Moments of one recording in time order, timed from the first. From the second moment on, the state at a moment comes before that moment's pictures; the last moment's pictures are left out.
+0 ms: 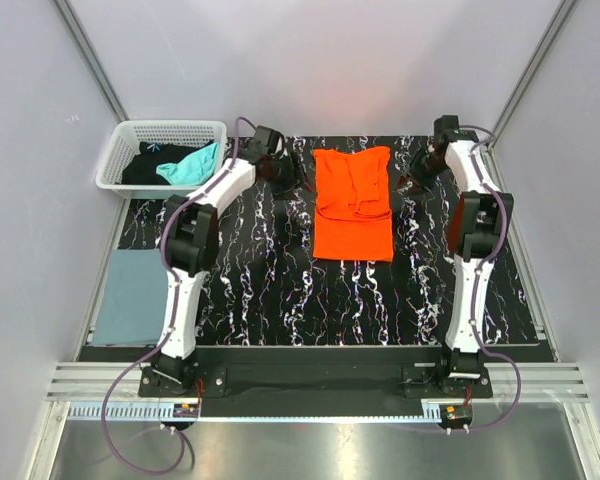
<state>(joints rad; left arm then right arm) -0.37 2.32 2.00 -0.59 0.41 -0.69 -0.03 2.44 2.24 -1.00 -0.32 0.54</state>
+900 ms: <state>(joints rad) -0.53 2.29 1.78 -0.45 0.42 -0.64 0.28 2.23 1.79 -0.81 0.03 0.50</state>
